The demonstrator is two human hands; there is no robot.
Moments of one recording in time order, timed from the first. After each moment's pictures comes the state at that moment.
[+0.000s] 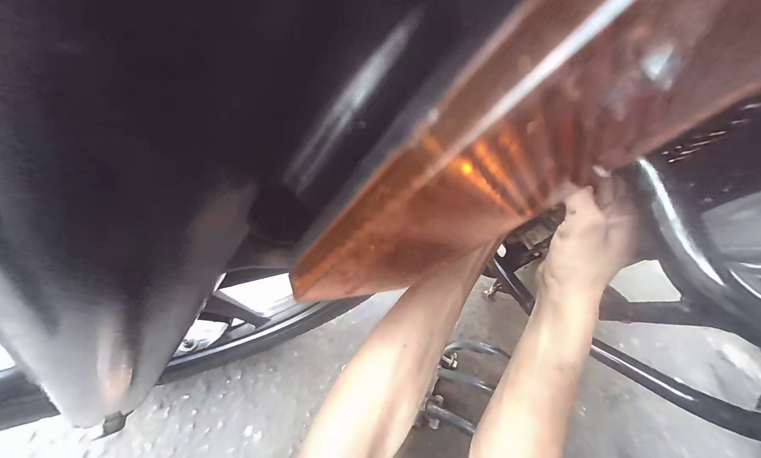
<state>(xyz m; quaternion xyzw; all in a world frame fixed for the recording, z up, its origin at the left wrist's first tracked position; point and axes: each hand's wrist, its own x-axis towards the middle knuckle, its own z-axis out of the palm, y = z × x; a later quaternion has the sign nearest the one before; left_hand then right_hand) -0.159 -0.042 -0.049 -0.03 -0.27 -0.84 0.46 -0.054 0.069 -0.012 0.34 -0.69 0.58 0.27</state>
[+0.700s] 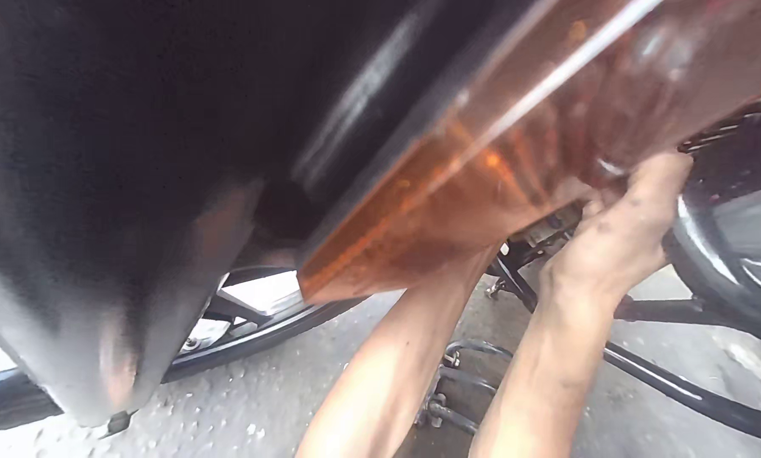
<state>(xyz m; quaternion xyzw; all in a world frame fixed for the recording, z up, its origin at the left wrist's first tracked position) -0.159 -0.043 -0.050 -0.02 -0.27 -0.85 0.44 -0.023 0.049 0.003 0.28 -0.62 0.66 0.32</state>
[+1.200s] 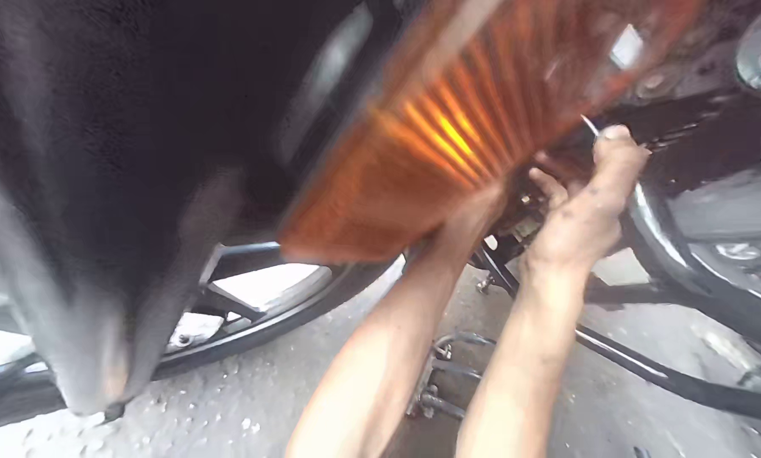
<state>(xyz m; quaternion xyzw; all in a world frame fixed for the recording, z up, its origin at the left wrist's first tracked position) -0.117 -0.040 -0.034 -0.01 -0.33 -0.81 0.49 -0.019 0.046 0.005 0.26 -0.67 0.65 0.23</state>
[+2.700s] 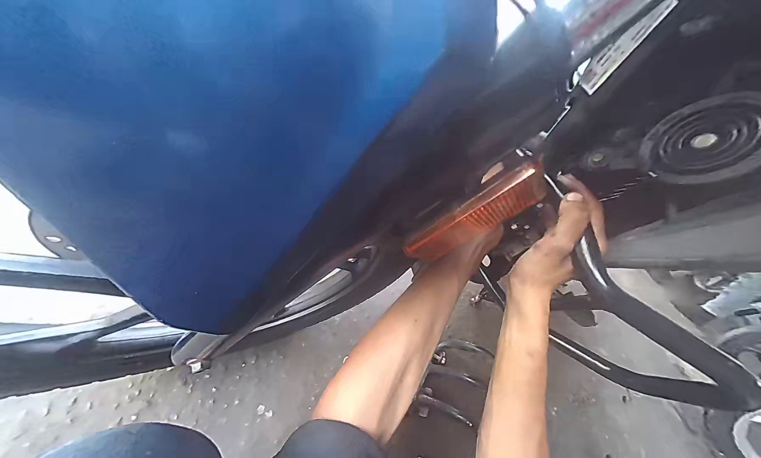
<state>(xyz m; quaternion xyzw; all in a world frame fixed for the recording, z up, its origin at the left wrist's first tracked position) -0.094 -0.030 -0.017 -0.02 -0.24 -0.91 0.34 -0.038 0.062 -0.003 0.39 -0.63 0.55 0.37</state>
